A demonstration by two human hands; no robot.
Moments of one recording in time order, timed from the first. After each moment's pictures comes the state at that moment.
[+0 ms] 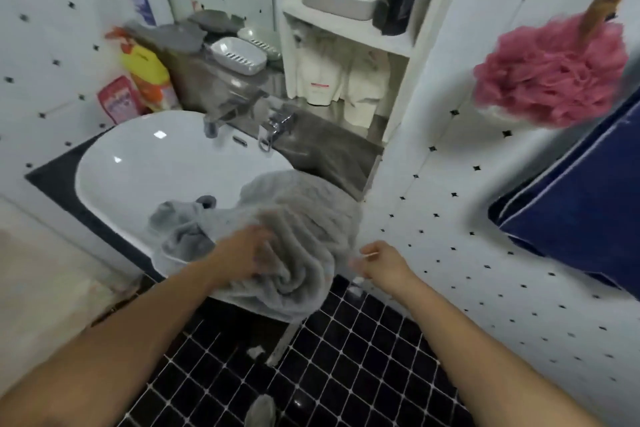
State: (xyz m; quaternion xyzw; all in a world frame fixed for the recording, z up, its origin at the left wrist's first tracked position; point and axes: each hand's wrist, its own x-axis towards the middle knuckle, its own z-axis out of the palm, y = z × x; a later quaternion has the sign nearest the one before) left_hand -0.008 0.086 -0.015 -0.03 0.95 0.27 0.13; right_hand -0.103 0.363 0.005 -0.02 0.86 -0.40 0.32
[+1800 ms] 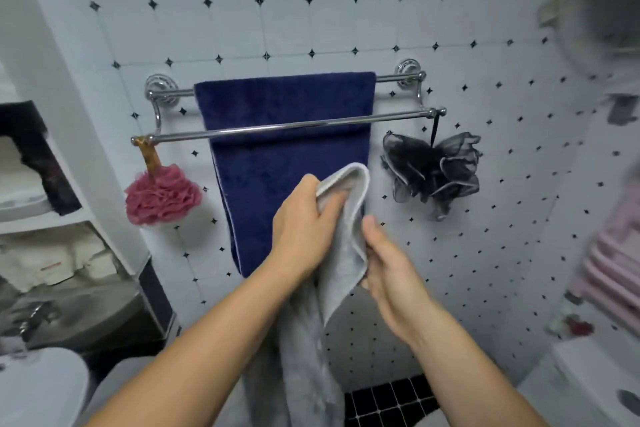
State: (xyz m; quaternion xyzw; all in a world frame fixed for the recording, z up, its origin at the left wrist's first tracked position) left_hand 0.016 0.587 0.290 0.23 0.83 0.47 -0.19; right_hand 0.103 0.690 0.267 -0.01 0.60 -0.79 -0.07
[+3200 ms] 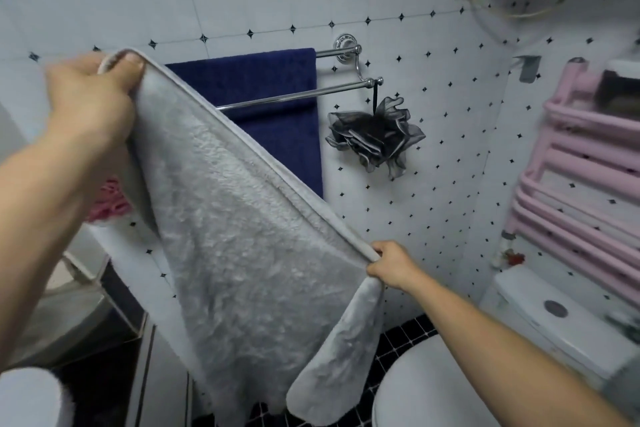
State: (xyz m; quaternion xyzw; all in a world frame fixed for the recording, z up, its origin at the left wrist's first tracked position) left_hand -0.003 0.483 0.417 0.15 0.72 0.62 -0.27; right_hand 0.088 0.796 0.133 0.21 0.89 -0.40 -0.05
